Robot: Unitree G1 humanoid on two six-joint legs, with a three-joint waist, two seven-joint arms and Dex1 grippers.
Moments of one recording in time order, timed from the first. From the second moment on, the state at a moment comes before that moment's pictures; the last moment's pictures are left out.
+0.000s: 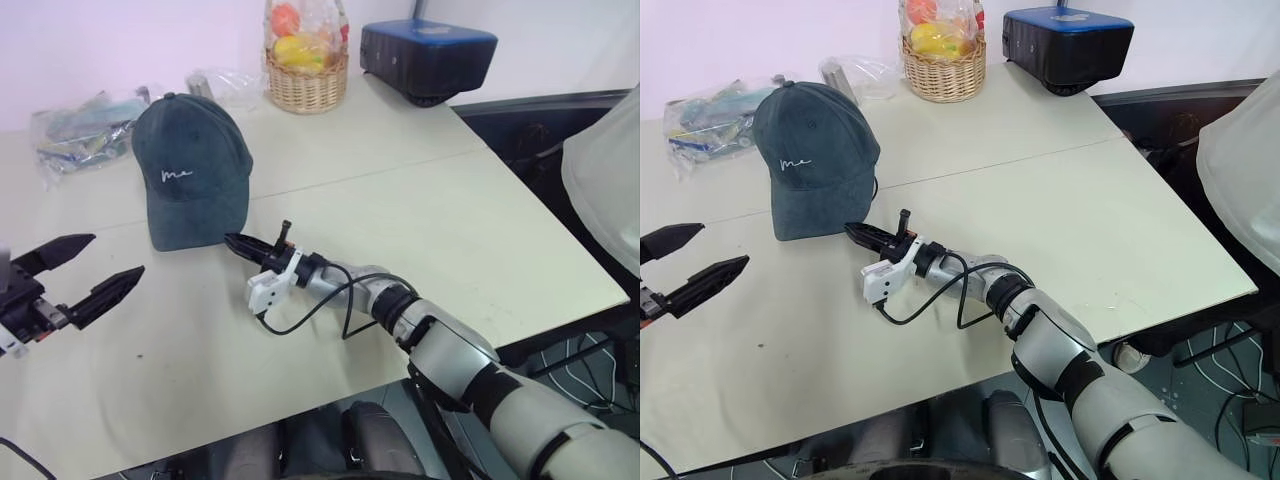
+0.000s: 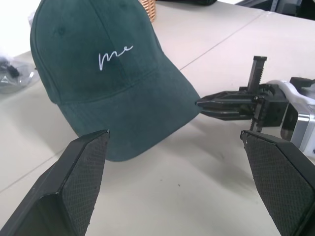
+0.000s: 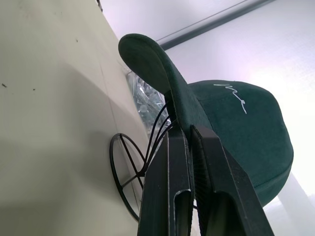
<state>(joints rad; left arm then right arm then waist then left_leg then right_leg) 0.37 0.86 0.96 -0.63 -0.95 0.72 -0.74 -0.99 -0.02 0.72 1.09 -0.86 -0.79 -0.46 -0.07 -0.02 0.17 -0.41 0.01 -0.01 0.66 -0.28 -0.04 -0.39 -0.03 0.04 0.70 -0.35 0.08</state>
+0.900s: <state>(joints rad) 0.35 0.86 0.92 -0.63 -0.94 0.72 -0.75 -0.94 -0.14 0.61 1.02 -0.62 -0.93 -0.12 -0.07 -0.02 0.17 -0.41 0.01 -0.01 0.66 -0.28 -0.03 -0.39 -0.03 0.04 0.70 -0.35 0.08</state>
